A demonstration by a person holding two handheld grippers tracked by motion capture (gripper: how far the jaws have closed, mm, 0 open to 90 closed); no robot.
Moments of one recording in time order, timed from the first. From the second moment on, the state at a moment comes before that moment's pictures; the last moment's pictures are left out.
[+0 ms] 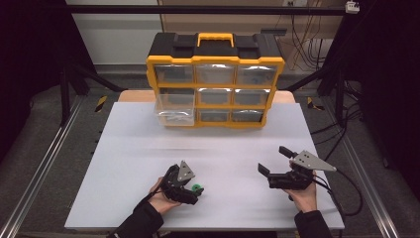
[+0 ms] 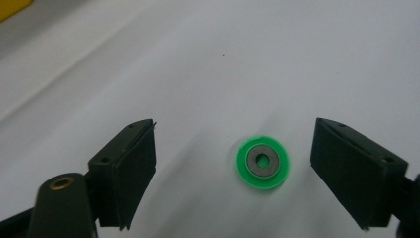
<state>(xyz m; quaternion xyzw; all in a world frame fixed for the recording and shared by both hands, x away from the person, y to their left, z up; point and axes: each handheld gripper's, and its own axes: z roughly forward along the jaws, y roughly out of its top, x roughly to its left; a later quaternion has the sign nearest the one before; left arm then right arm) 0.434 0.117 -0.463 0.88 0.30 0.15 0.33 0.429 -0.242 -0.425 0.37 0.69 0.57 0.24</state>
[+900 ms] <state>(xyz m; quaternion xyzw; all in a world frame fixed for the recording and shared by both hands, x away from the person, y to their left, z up) 0.430 0.110 -0.470 0.89 0.32 0.12 0.32 0.429 -0.243 -0.425 0.37 0.69 0.57 0.24</state>
